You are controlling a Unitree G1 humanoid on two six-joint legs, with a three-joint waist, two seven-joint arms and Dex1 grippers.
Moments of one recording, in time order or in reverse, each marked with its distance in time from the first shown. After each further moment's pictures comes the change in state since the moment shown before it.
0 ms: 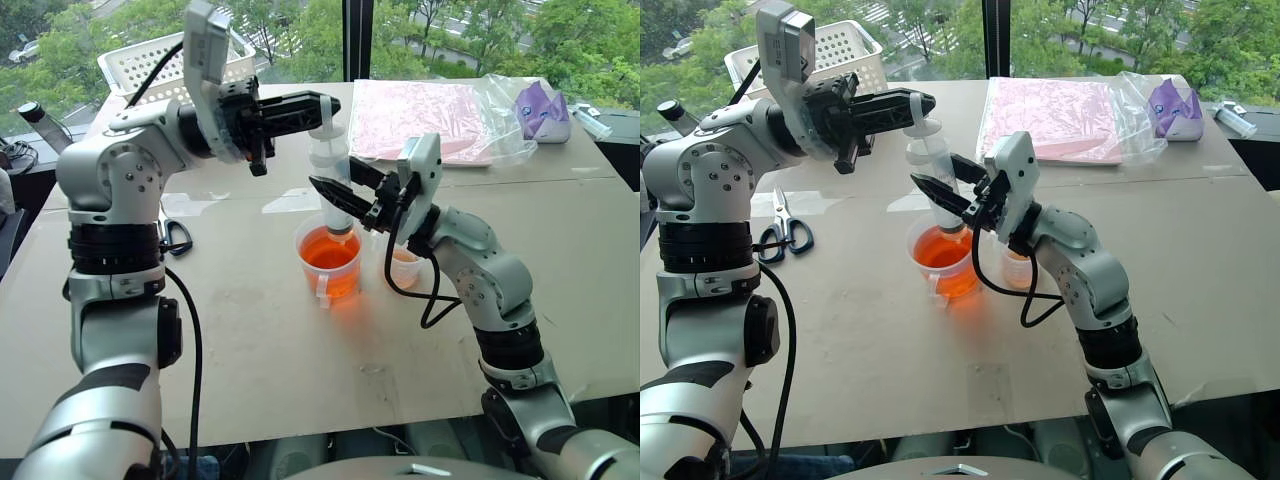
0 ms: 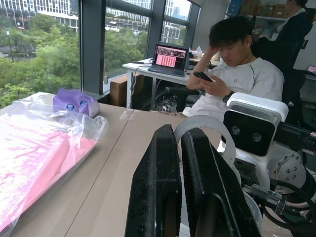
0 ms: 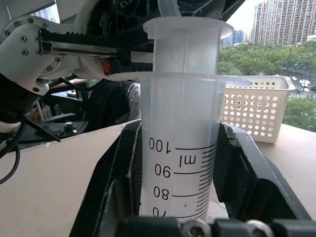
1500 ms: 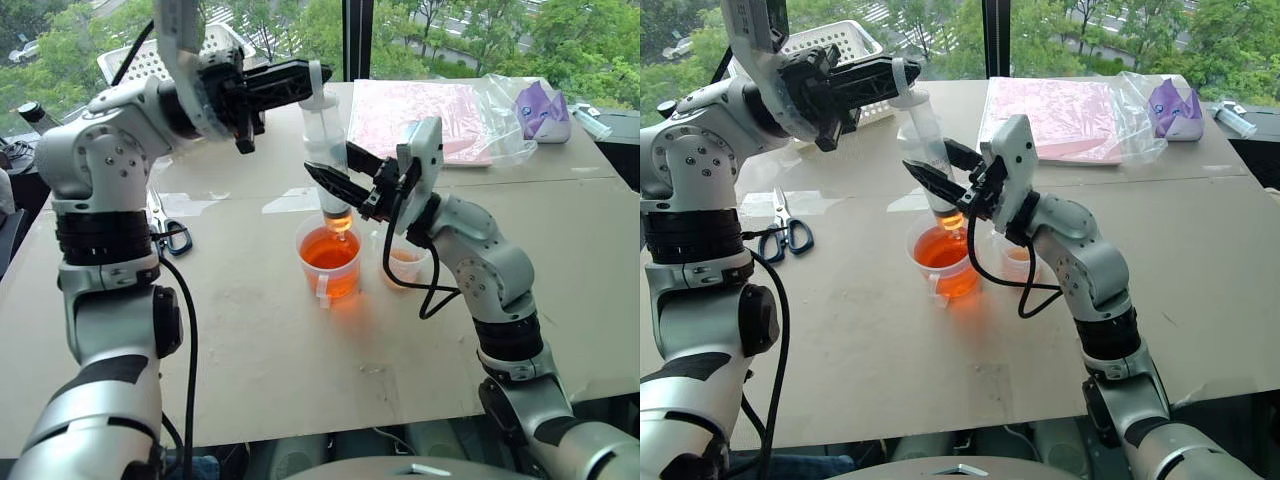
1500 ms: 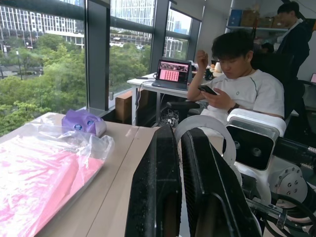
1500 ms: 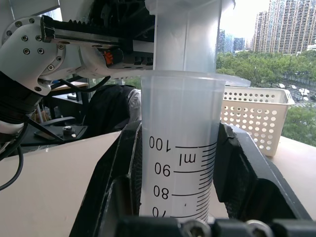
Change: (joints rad) left arm -0.063 0.004 0.053 0.019 -0.019 0.010 0.015; right arm -0.063 0.011 -0.016 -0.001 0.011 0.013 -0.013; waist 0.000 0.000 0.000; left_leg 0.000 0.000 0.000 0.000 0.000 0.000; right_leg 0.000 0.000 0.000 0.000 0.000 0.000
